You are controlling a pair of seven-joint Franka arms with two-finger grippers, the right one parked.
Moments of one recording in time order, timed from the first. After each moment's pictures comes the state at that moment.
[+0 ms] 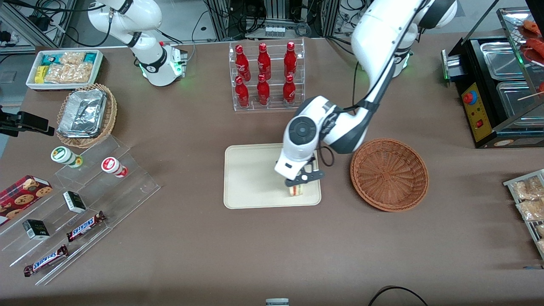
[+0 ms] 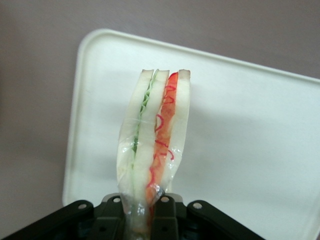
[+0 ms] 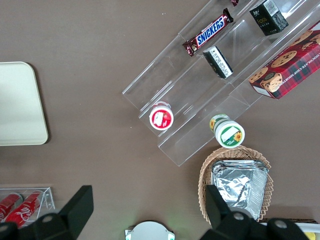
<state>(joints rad) -0.61 0.67 -0.12 -1.48 0.00 2.10 -0.97</state>
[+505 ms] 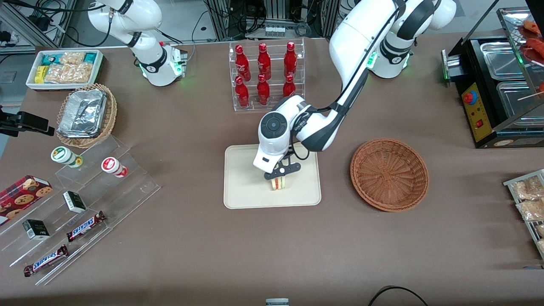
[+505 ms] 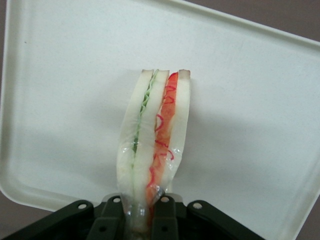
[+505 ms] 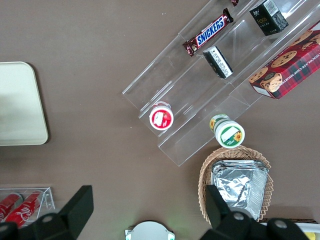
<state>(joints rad) -0.71 0.77 -0.12 -1.40 0.01 2.12 -1.10</state>
